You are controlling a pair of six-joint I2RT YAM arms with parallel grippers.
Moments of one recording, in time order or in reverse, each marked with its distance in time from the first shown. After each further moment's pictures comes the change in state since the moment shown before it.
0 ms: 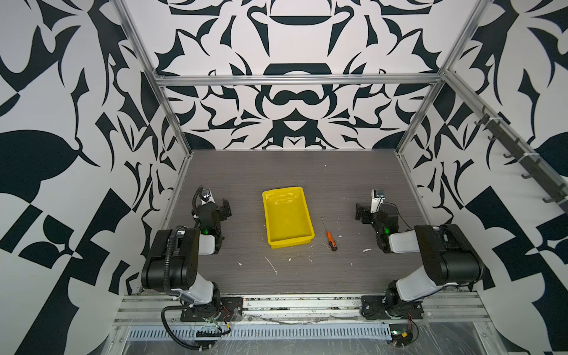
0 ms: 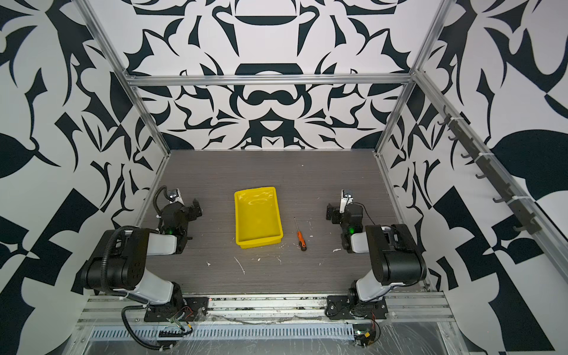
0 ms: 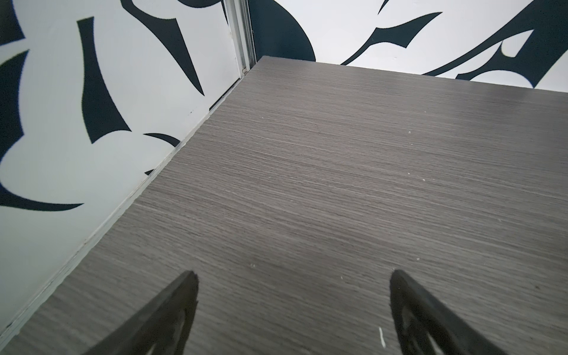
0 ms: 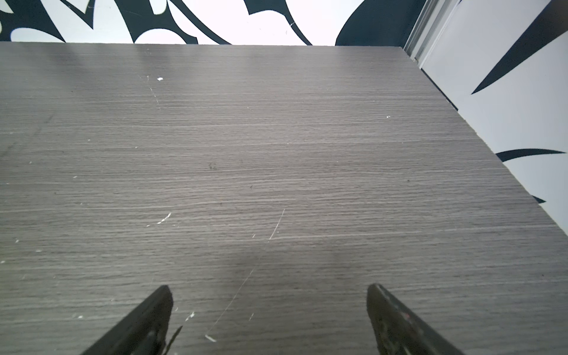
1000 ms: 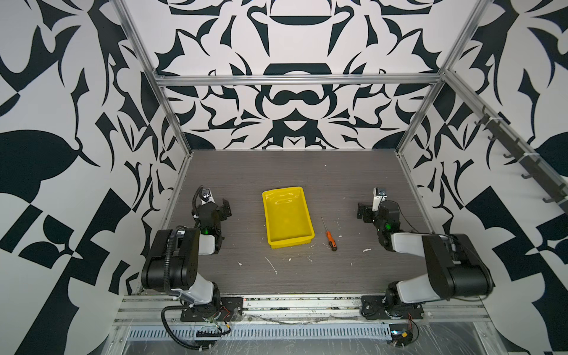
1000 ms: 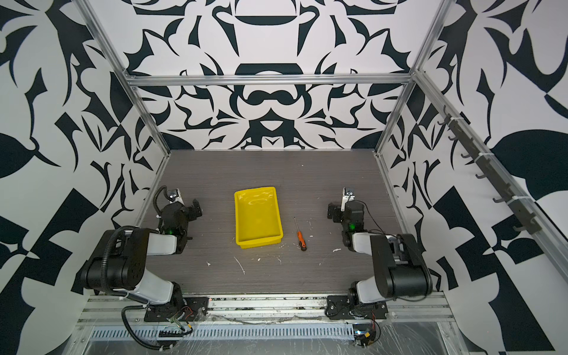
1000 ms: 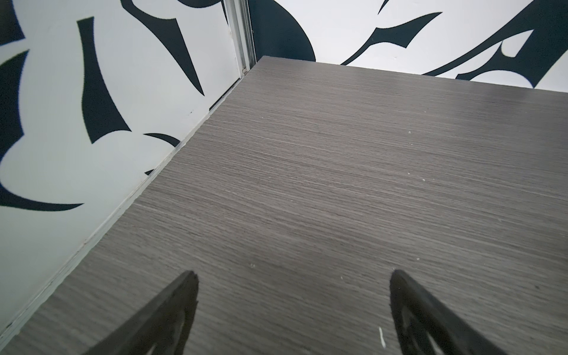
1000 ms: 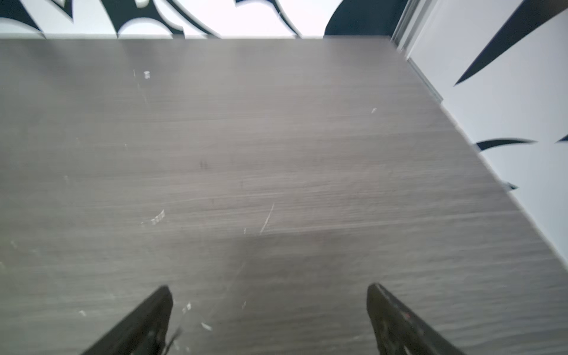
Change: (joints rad) left arm 0.000 0.000 0.000 0.000 0.000 0.000; right arm 0.007 -0.161 0.087 -0.302 0.057 0.037
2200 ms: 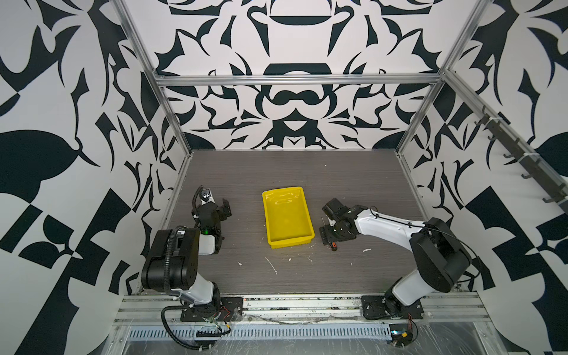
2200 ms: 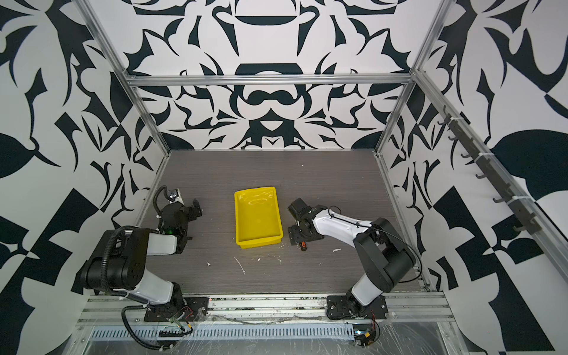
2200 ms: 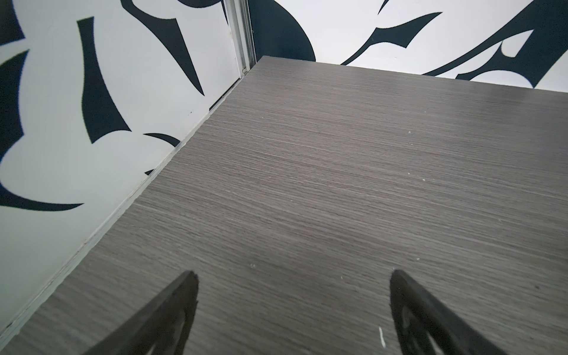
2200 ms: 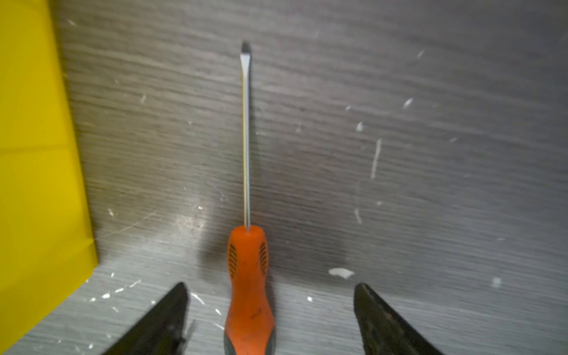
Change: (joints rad) left arm 0.000 0.000 0.000 0.000 0.000 0.000; right arm 0.593 0.183 0.452 -1.112 -0.063 0.368
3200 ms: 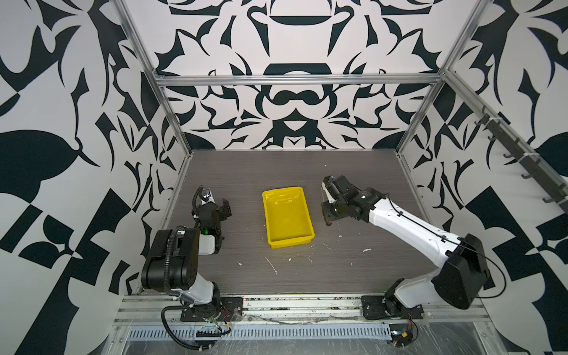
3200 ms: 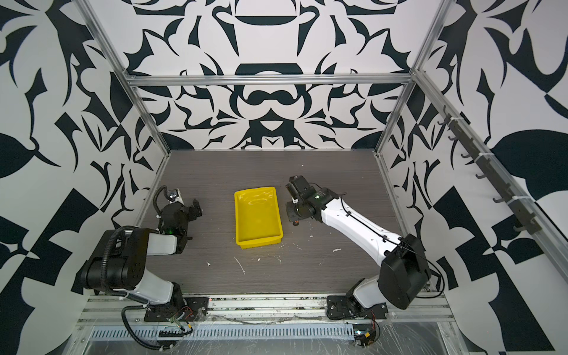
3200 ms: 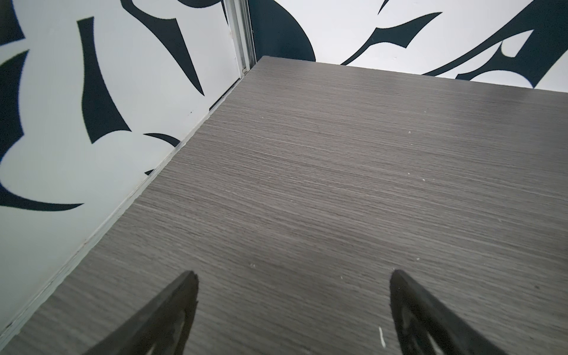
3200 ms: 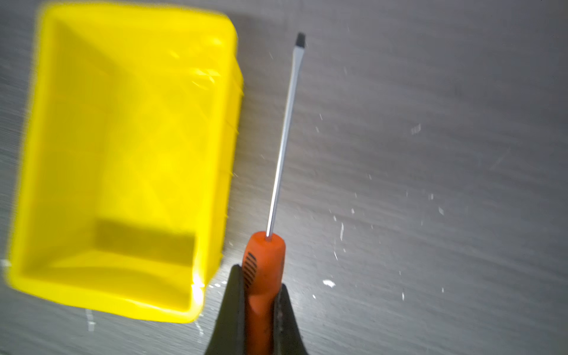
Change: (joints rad) left arm 0.000 0.000 0.000 0.000 0.000 0.000; right arm 0.028 -0.121 0.359 -0.168 0.038 -0.066
